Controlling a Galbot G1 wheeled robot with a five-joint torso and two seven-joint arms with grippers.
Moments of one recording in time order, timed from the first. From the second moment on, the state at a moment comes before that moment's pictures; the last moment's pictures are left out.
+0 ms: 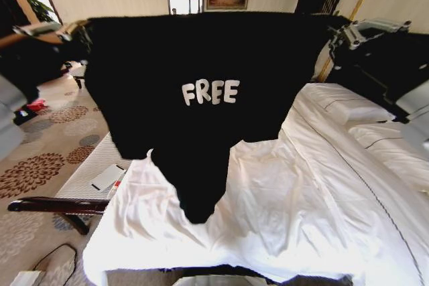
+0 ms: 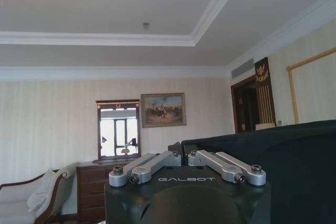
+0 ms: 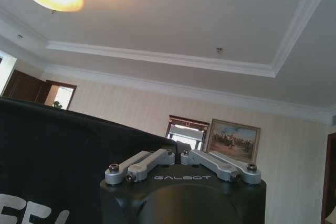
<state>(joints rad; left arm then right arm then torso) 0.63 -0.19 -0.89 -2.50 -1.89 0.45 -0.75 -0.85 0.14 1.00 2.50 1.61 -0.41 0.58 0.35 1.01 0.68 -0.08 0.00</state>
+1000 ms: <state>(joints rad) 0.70 -0.32 -0.44 -2.49 -1.52 0.59 -0.76 -0.93 0.26 0.60 2.48 1.36 -0.42 0.50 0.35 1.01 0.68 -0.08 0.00</state>
